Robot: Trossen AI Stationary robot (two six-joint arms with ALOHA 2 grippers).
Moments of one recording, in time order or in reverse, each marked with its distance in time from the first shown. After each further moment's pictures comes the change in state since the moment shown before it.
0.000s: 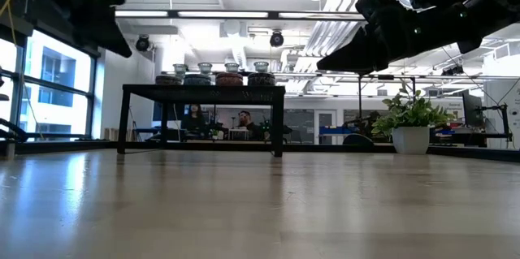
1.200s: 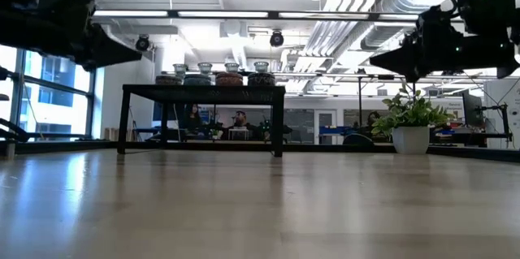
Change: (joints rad) left arm -0.067 -0.637 -0.636 0.683 -0.096 0.311; right arm -0.702 -0.559 -0.361 0.094 -0.531 0.071
